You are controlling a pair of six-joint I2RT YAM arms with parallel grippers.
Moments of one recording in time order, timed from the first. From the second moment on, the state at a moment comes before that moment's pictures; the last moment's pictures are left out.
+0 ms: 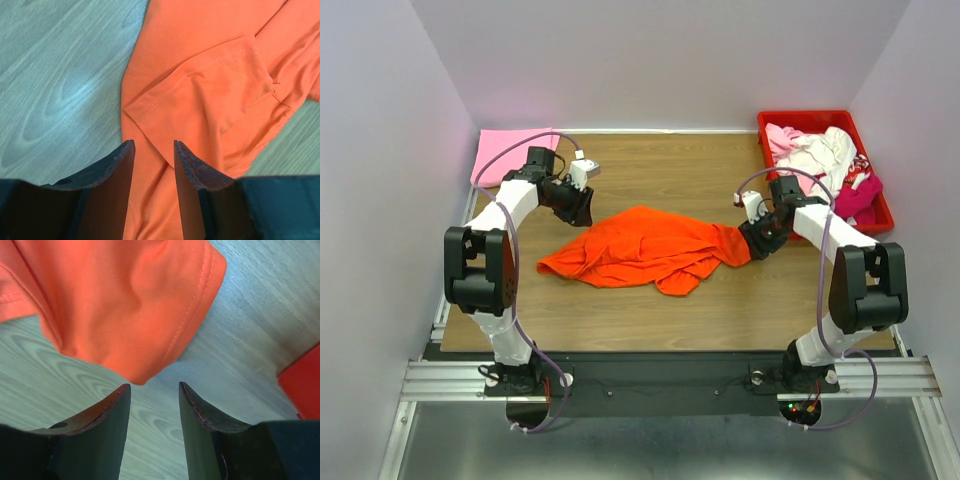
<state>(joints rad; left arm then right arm) -0.12 1.76 1.33 -0.65 0.59 0.47 0.07 1.60 1.05 -0.69 -0.26 -0.55</state>
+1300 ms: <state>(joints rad) -0.14 1.86 1.32 -0.55 0.54 0.35 0.05 1.52 0.87 -0.44 -0.31 -0.67</state>
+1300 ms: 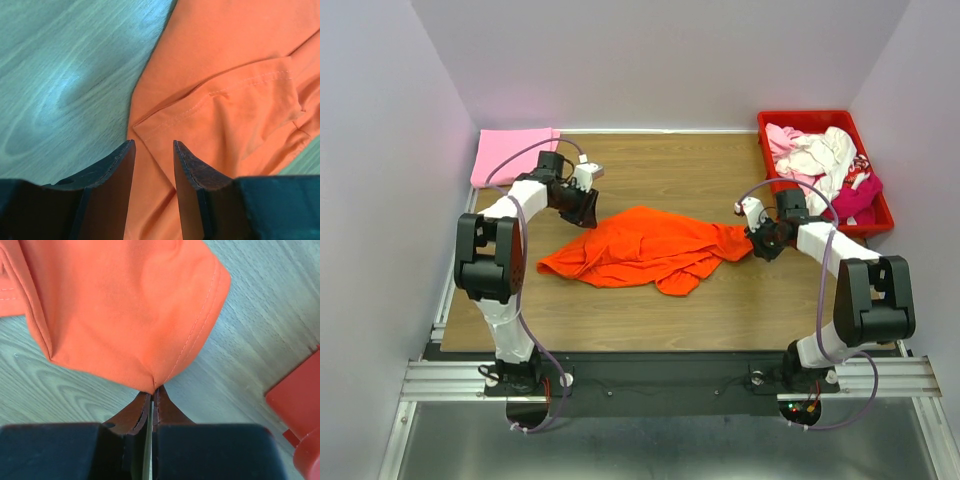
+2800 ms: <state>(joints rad) -0.16 1.98 1.34 -0.52 0.57 0.26 0.05 1.52 0.87 -0.45 -0.30 -0.67</state>
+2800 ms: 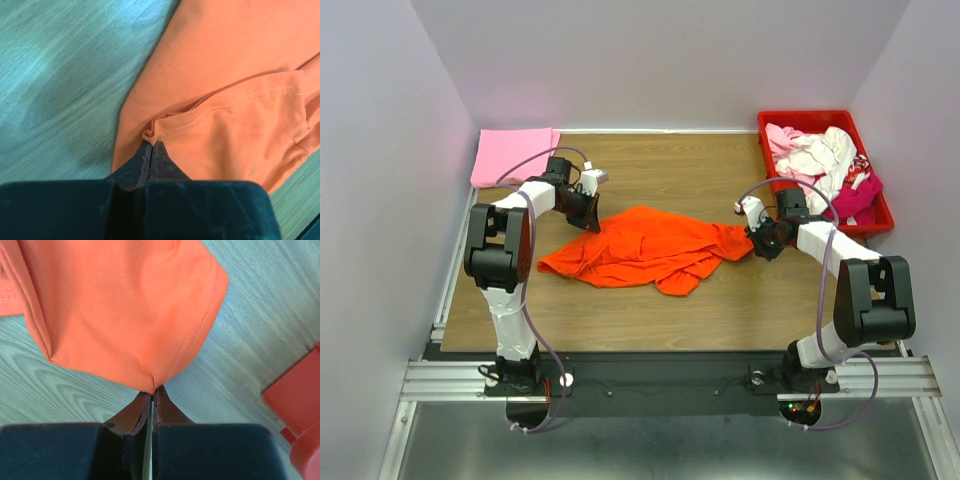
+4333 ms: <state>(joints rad) 0.05 1.86 1.57 -0.60 0.46 0.30 0.16 1.82 1.31 -0.95 -0.43 -0.79</state>
